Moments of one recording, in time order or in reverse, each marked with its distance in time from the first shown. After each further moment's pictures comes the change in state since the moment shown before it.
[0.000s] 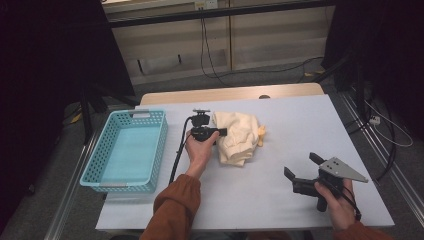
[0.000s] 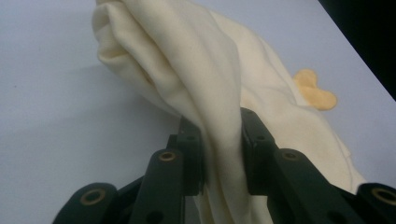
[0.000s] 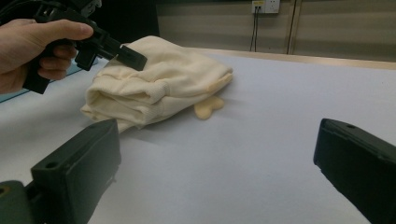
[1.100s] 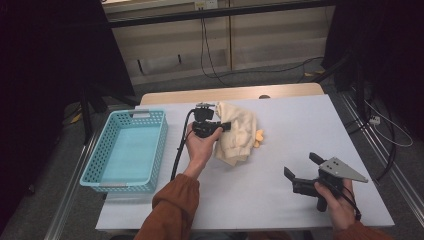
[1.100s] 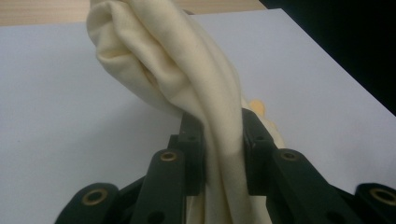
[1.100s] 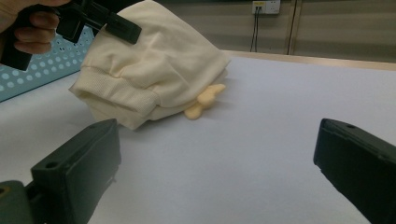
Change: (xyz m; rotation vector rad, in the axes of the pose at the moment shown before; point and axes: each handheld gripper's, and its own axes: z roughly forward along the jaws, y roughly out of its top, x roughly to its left) left arm -0.034 0.015 -0.026 -0.053 -0.001 0.149; right arm 0.000 0.000 0.000 -0.001 0.001 -0.003
